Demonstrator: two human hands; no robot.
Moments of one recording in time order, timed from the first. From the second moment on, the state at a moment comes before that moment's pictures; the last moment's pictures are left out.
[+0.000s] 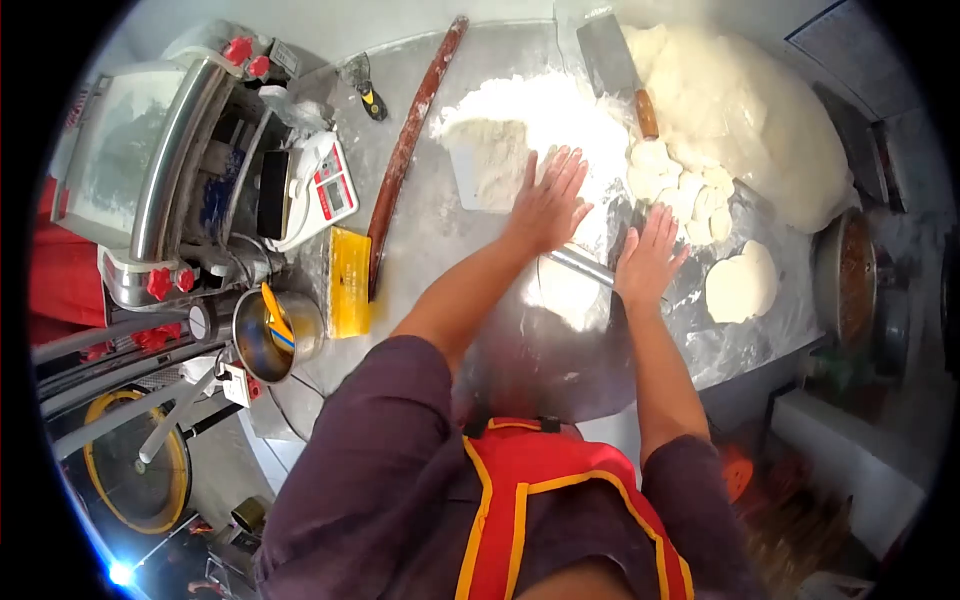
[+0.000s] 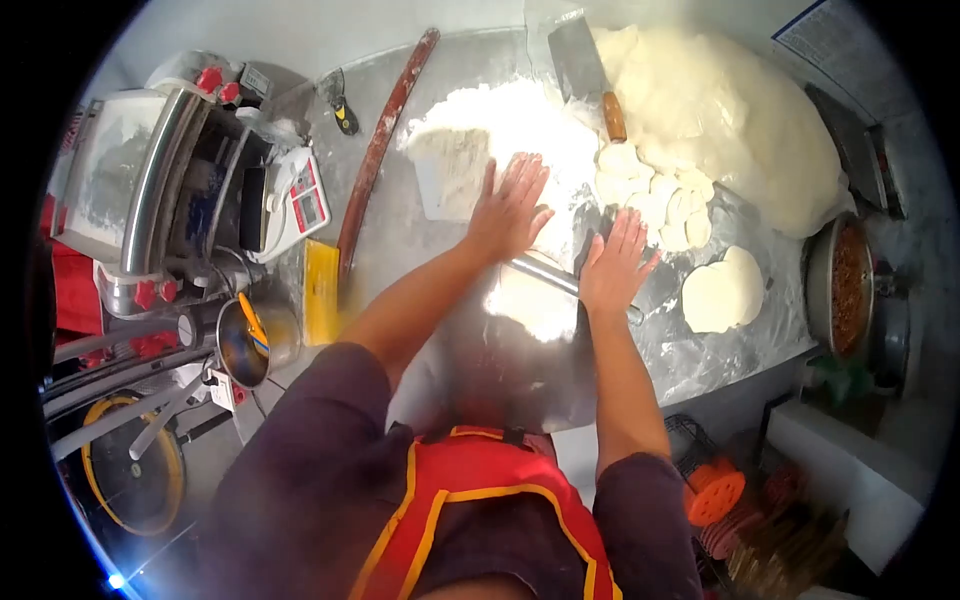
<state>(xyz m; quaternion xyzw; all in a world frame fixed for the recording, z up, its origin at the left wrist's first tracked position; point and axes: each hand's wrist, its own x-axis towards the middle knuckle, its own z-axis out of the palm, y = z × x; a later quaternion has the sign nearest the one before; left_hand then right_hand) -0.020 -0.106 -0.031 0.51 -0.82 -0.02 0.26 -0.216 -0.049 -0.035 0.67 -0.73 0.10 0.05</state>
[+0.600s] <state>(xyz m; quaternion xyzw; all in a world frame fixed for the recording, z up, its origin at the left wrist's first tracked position) -0.005 0.021 -0.044 0.53 -0.76 -0.23 0.29 -0.204 0.113 -0.023 0.77 -0.59 0.18 -0.17</state>
